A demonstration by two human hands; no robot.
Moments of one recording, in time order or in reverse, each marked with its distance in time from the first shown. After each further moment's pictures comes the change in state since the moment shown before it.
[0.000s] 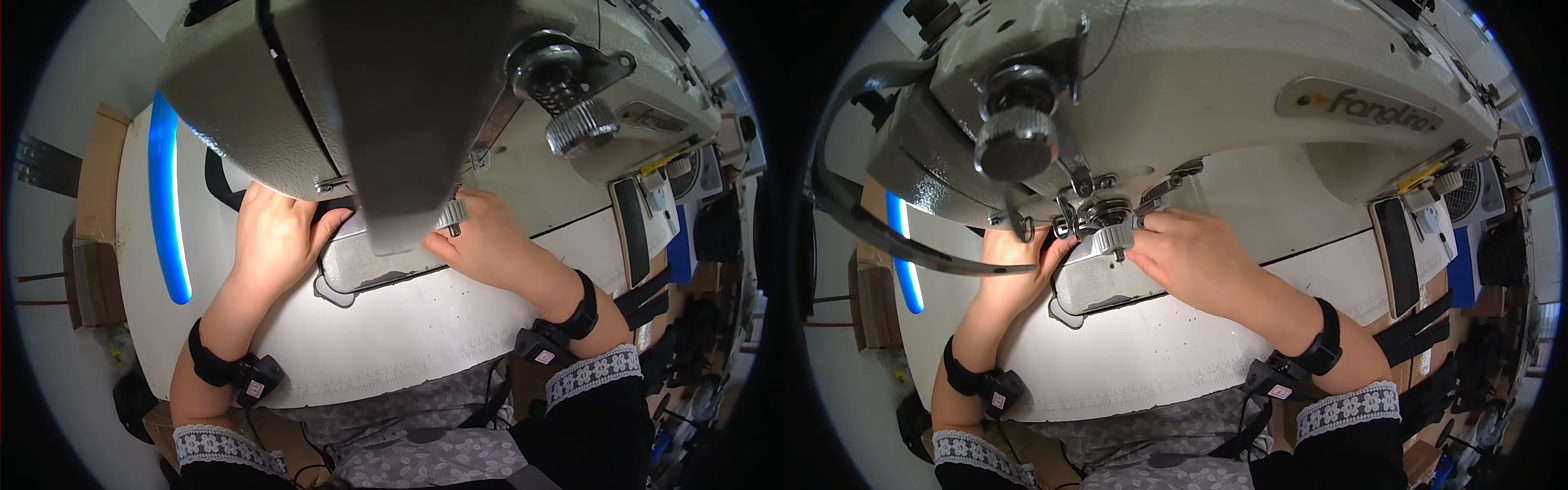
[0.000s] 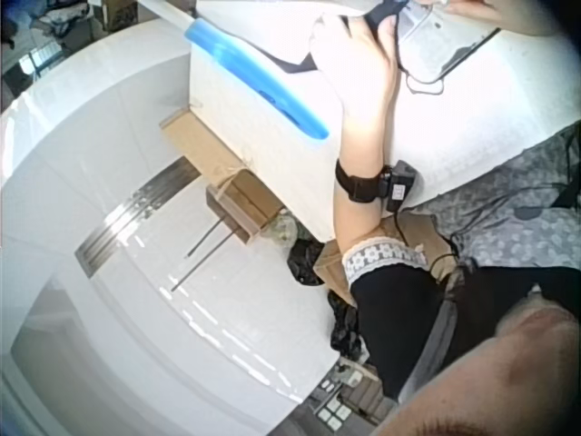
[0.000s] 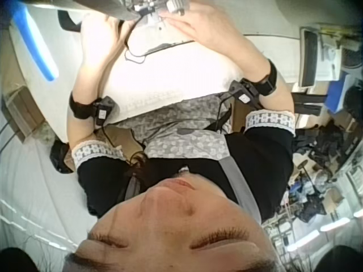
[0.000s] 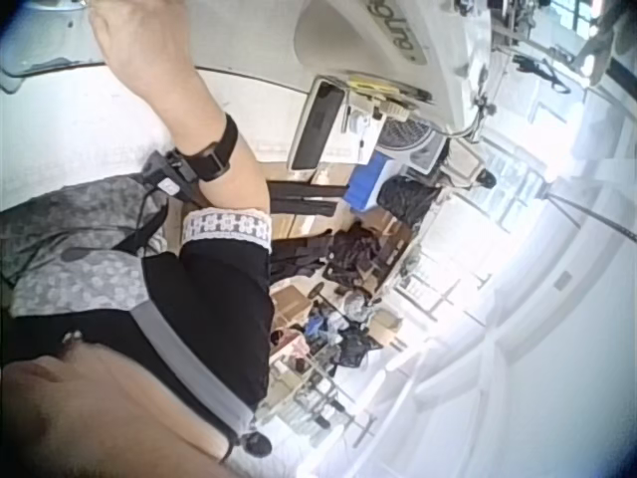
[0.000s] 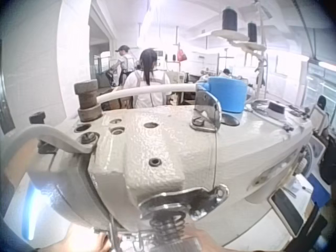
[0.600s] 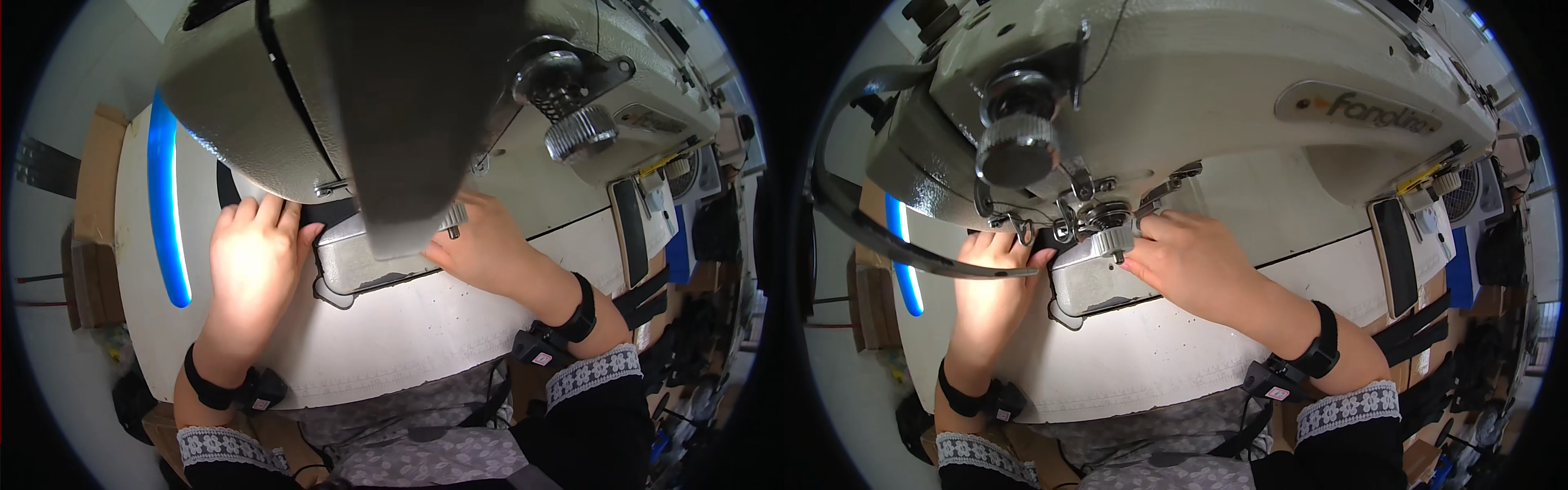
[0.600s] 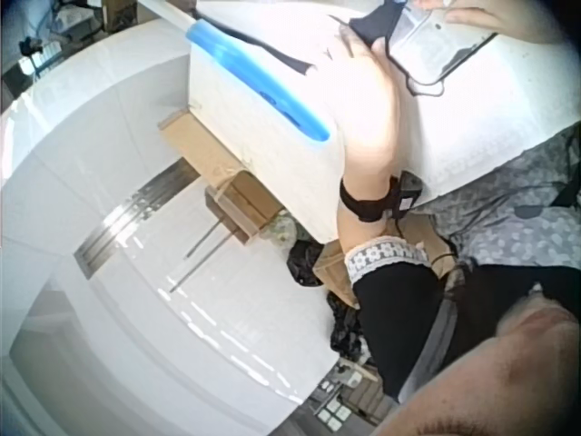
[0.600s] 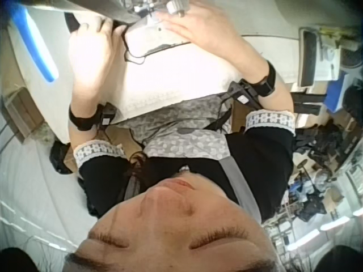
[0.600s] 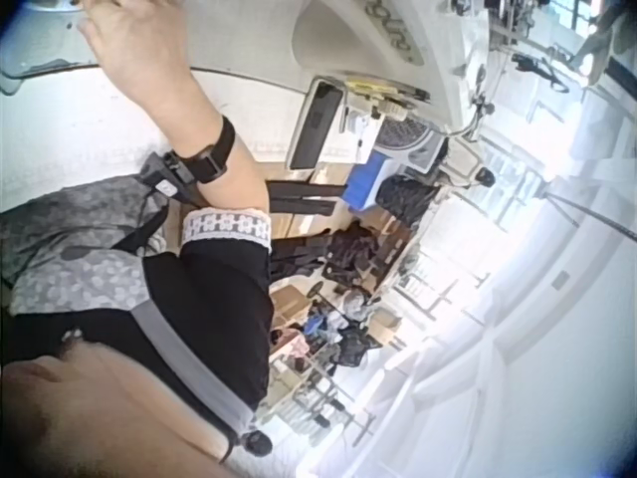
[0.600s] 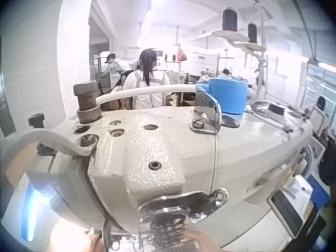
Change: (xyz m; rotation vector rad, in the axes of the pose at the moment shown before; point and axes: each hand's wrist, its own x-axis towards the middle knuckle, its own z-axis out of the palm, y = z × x) left_hand -0.009 0.023 -0.030 0.343 -0.124 -0.094; right_hand -0.005 0.006 0.003 -0.214 0.020 -0.146
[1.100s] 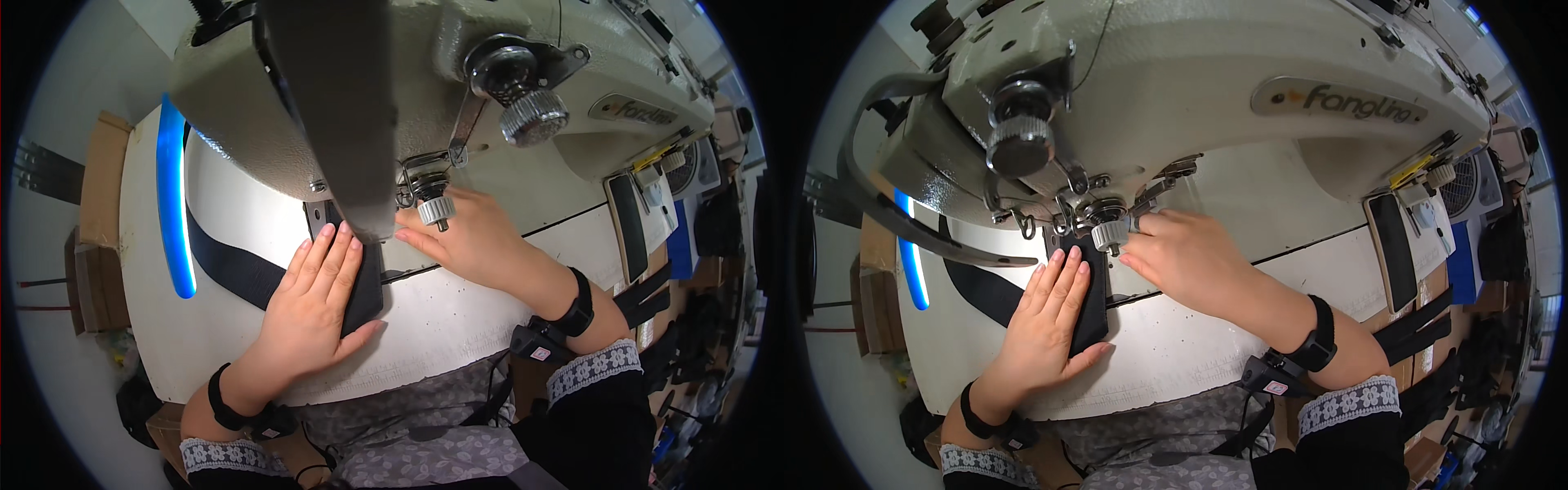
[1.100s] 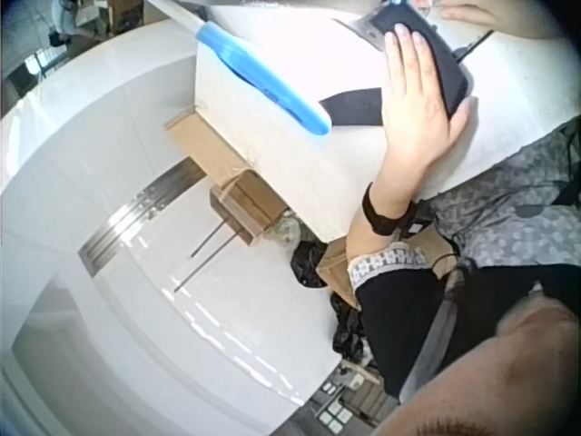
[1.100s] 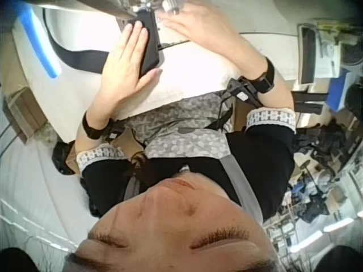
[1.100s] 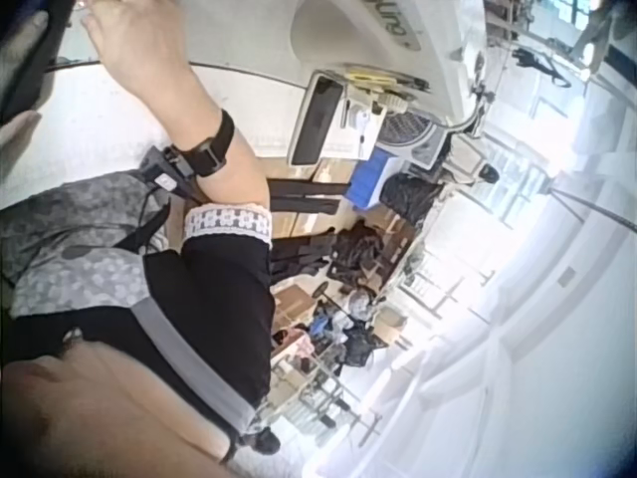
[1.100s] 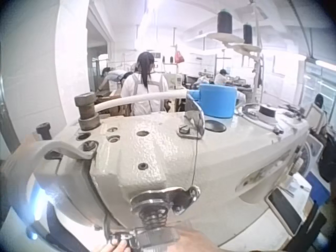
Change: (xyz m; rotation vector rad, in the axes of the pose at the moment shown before) left_hand -0.046 0.029 -0.002 -0.415 -0.186 0.233; right_hand 0.002 0.000 0.001 0.098 -0.113 0.112
